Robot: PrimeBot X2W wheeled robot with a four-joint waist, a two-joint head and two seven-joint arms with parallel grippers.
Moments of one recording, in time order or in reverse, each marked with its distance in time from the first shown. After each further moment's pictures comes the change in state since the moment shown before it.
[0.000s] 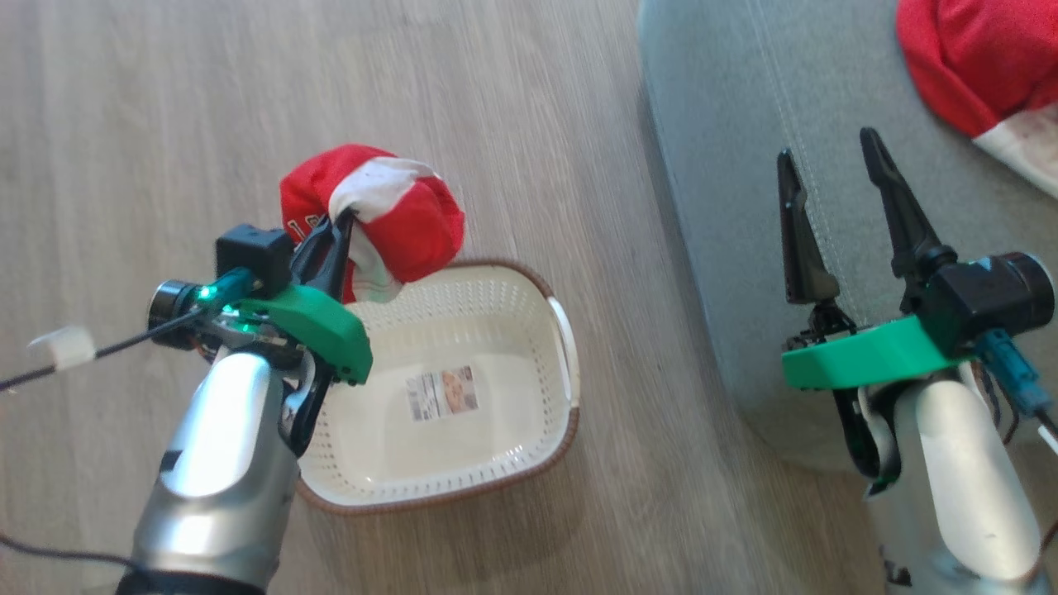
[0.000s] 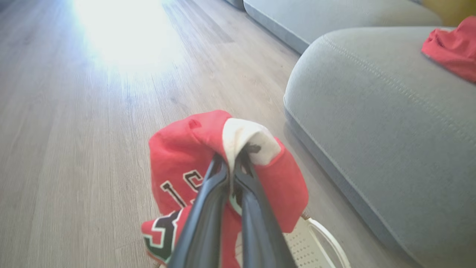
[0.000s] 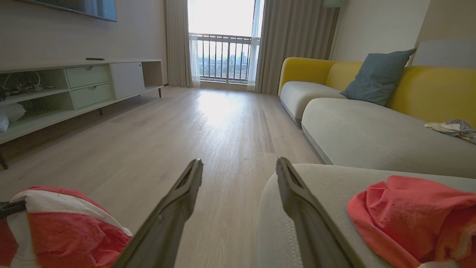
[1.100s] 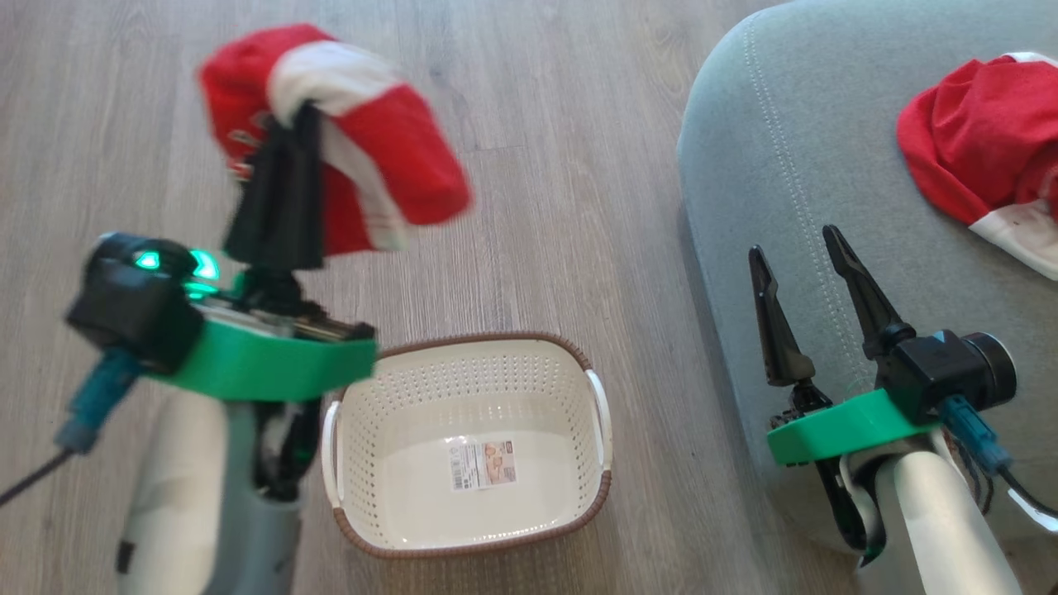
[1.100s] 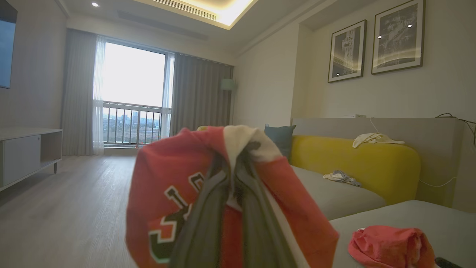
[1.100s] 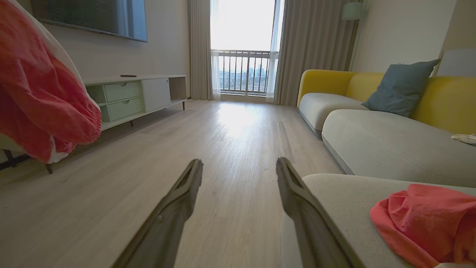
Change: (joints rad) left arm 0.251 -0.038 0.096 -0.849 -0.083 0.010 -0.008; right arm 0.143 -0.009 0.034 0.021 0.008 0.000 0.000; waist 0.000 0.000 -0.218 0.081
